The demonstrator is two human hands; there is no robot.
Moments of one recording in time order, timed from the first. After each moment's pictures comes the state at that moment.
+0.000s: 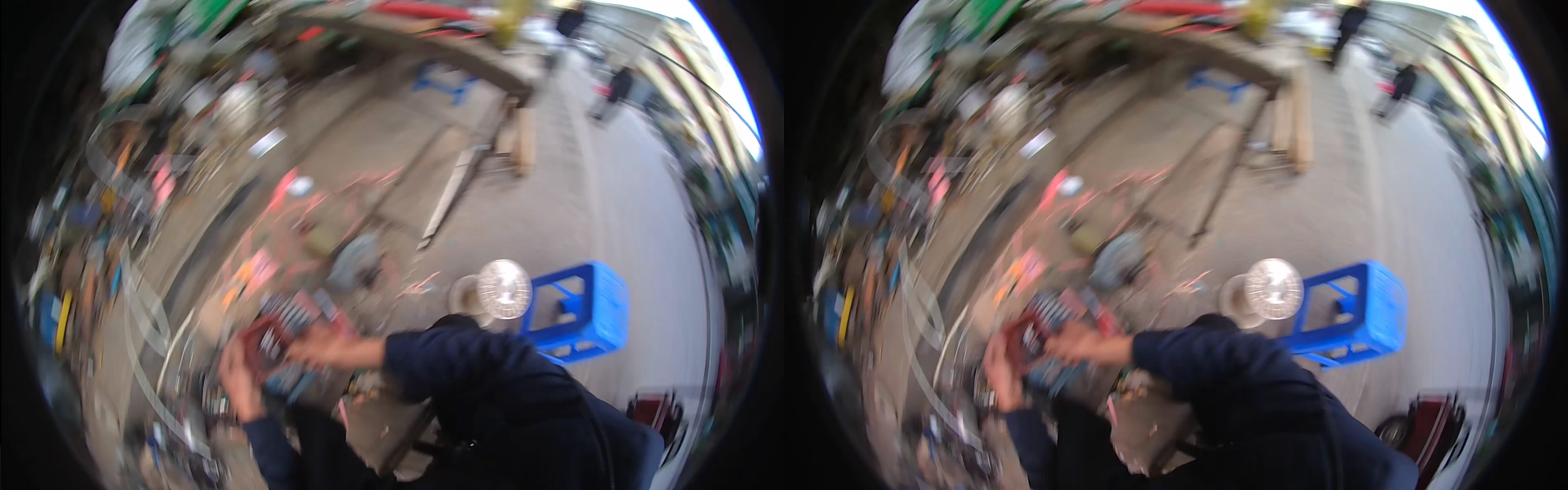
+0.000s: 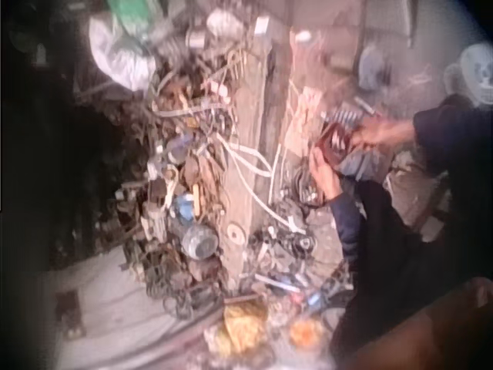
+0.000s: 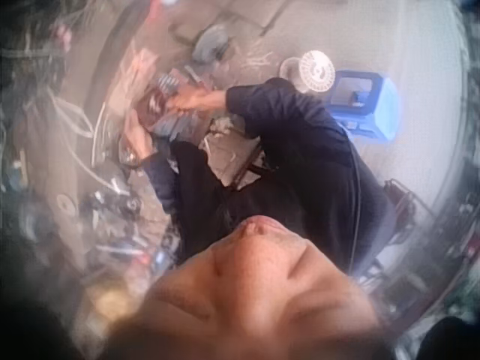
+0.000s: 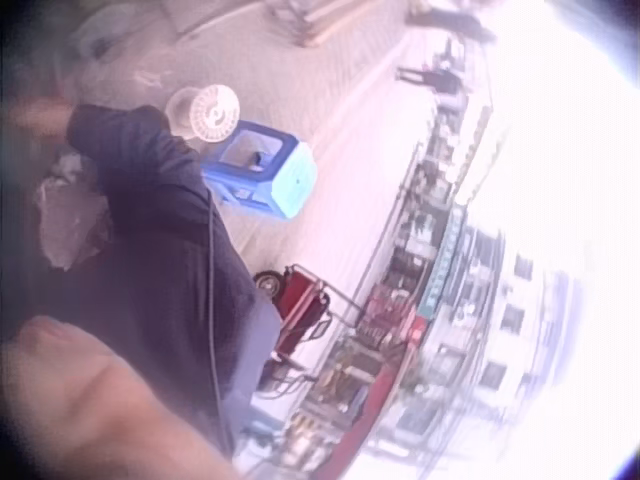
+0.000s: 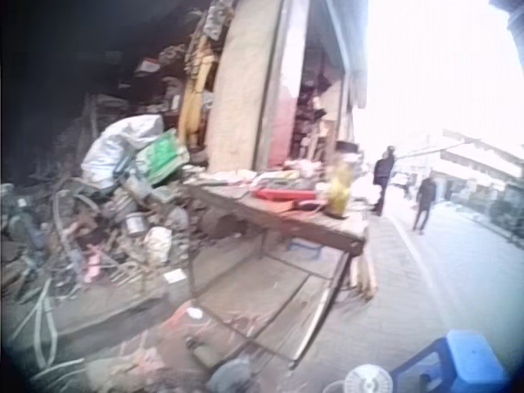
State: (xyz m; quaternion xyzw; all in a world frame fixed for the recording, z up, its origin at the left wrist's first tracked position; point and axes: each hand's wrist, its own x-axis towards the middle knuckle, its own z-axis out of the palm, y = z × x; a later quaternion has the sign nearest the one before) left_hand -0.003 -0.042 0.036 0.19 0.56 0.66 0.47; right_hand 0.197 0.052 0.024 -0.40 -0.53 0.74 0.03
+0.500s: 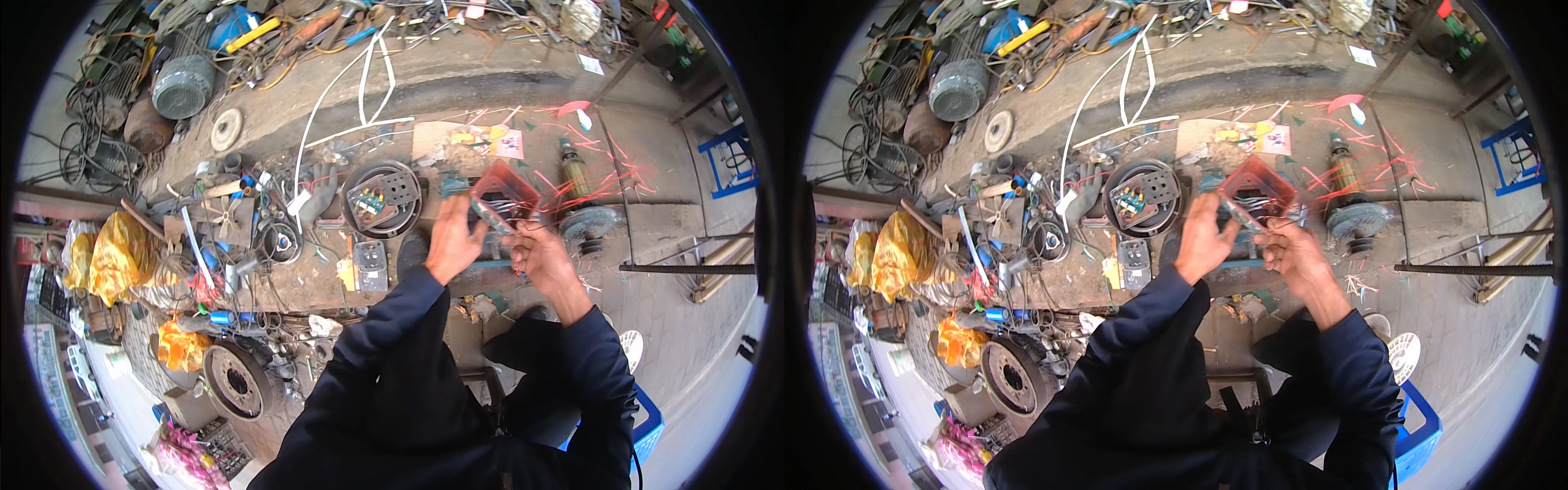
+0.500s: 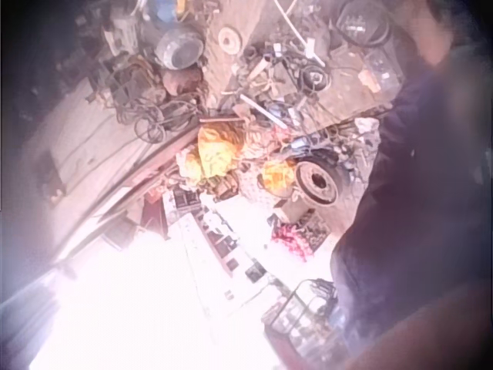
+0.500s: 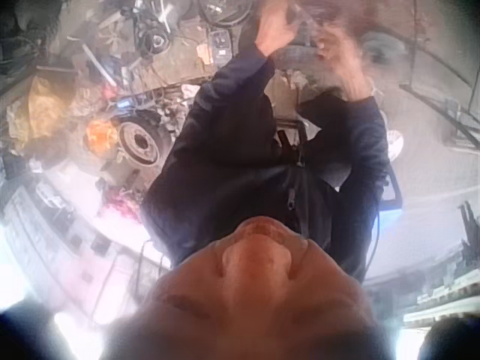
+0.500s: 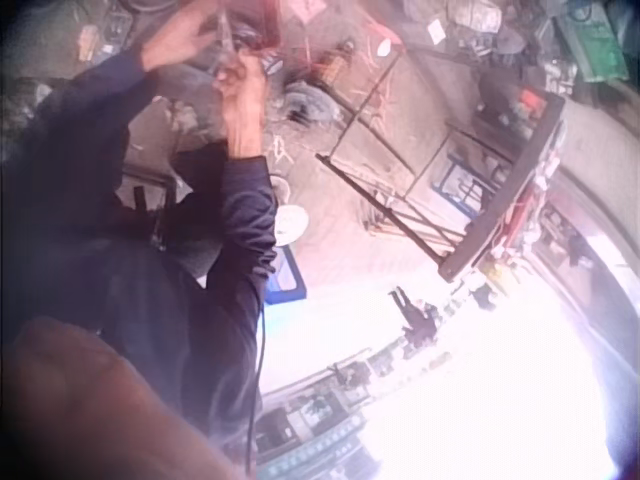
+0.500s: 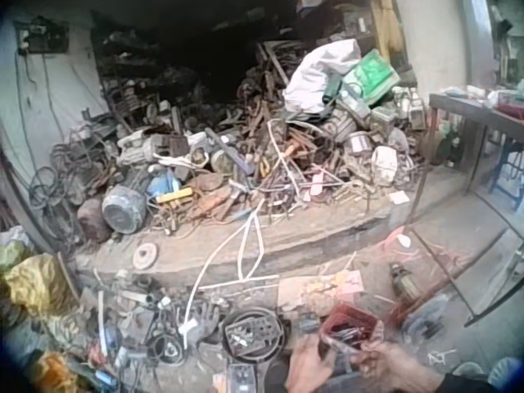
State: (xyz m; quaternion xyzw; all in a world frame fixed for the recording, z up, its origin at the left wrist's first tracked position) left_hand 0.045 -0.067 0.029 0.41 0.77 0.48 0.08; right_hand 0.199 0.065 0.078 -0.43 -0.32 0.84 0.05
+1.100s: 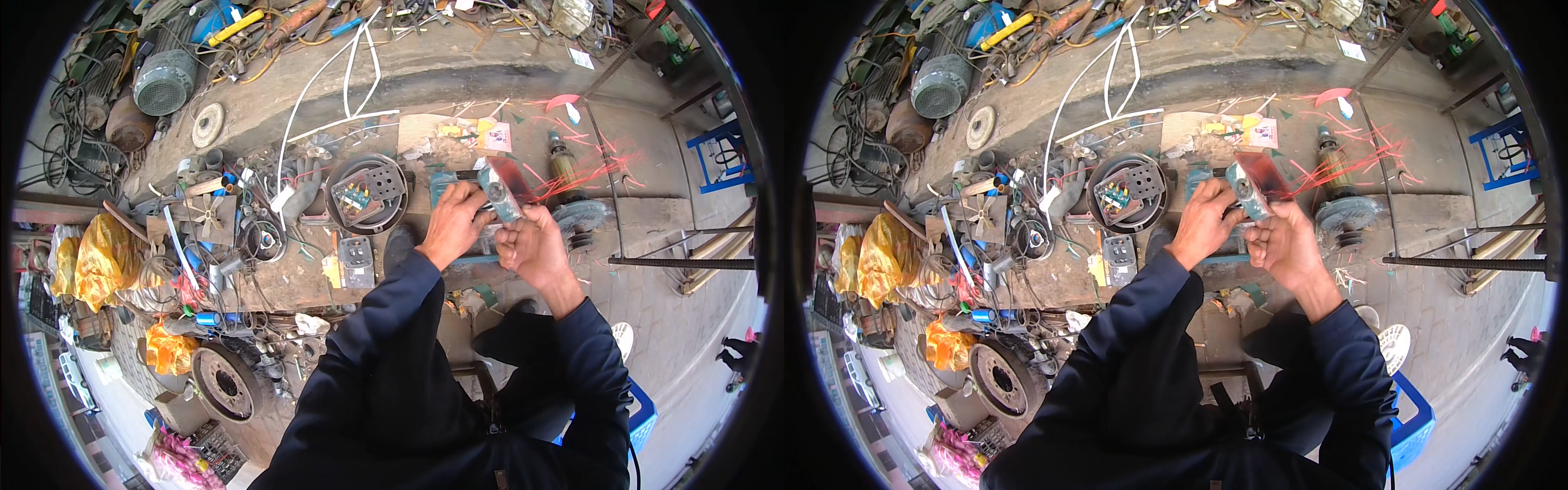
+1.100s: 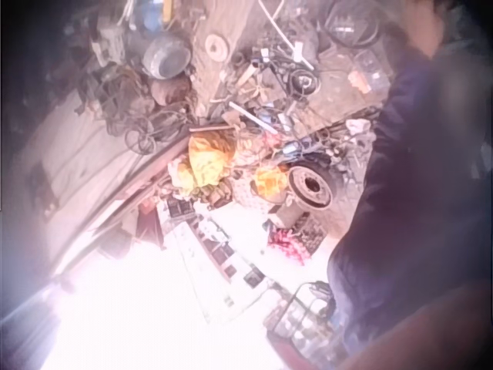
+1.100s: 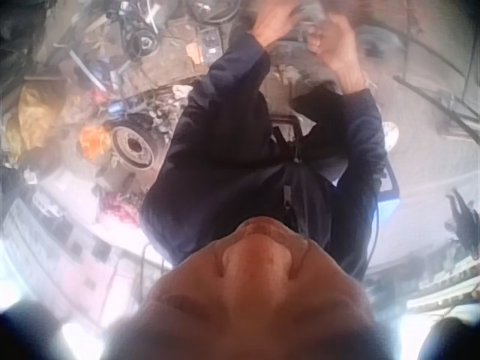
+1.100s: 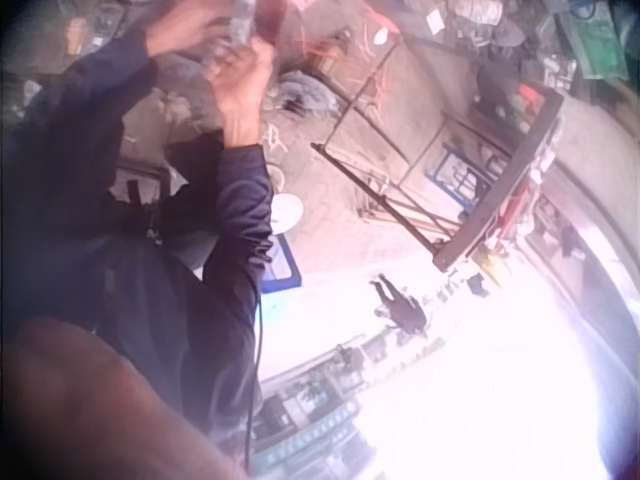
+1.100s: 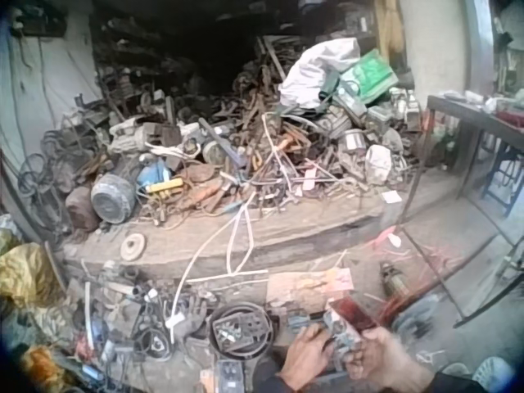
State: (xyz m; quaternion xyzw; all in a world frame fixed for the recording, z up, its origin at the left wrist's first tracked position) left_hand 0.037 -0.048 0.030 0.52 0.73 0.44 0.07; right_hand 0.193 0.072 0.084 -0.36 -0.22 0.91 0.01
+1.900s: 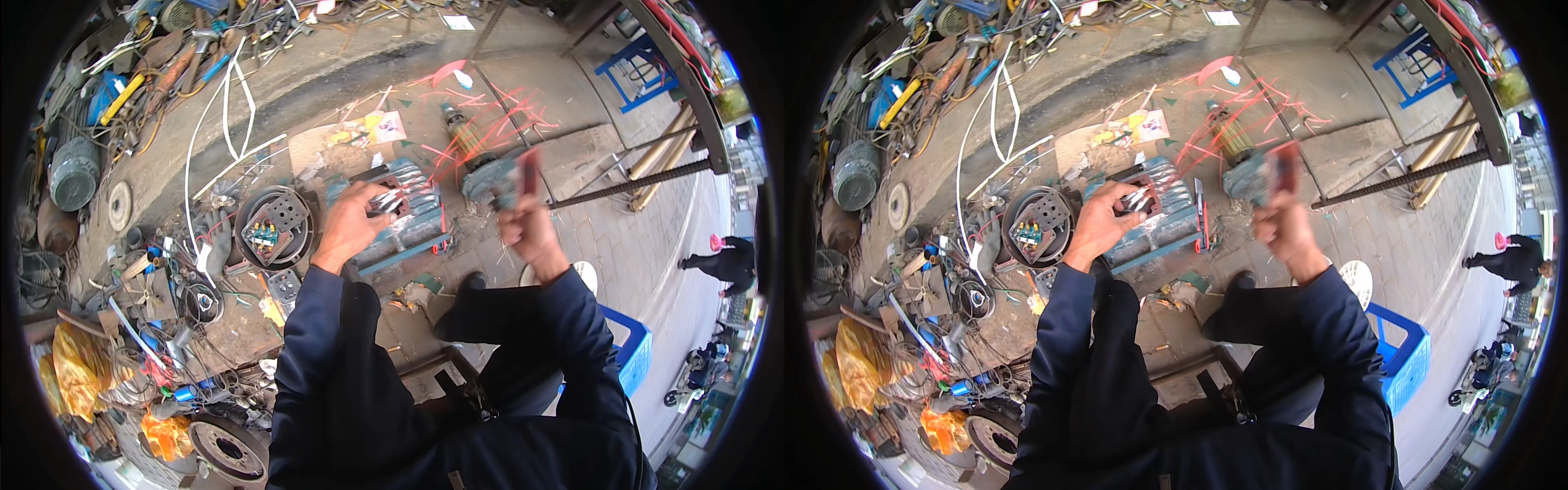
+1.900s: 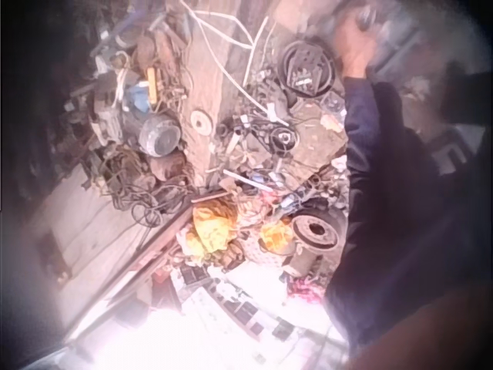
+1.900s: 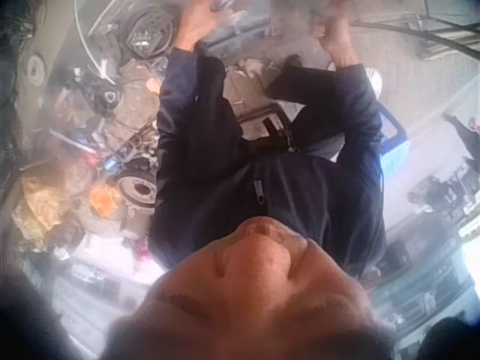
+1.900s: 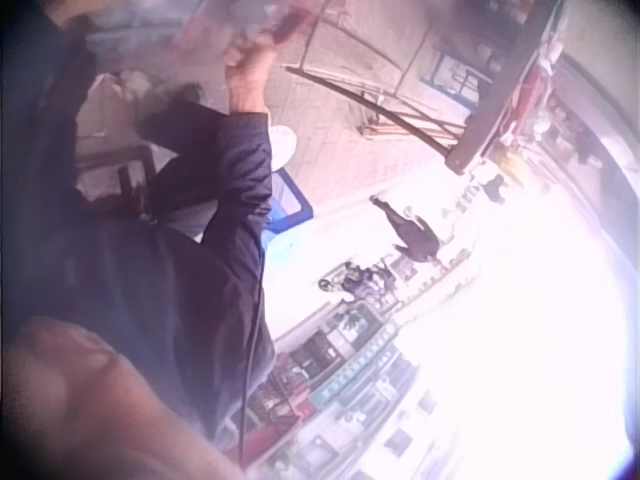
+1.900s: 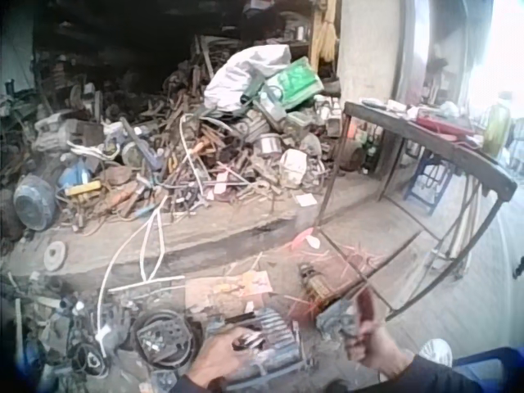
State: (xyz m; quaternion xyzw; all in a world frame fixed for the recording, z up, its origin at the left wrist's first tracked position) left_hand 0.011 -0.035 0.042 0.51 0.70 0.40 0.30; right_hand 0.330 0.145 0.050 -0.45 -0.21 0.85 0.19
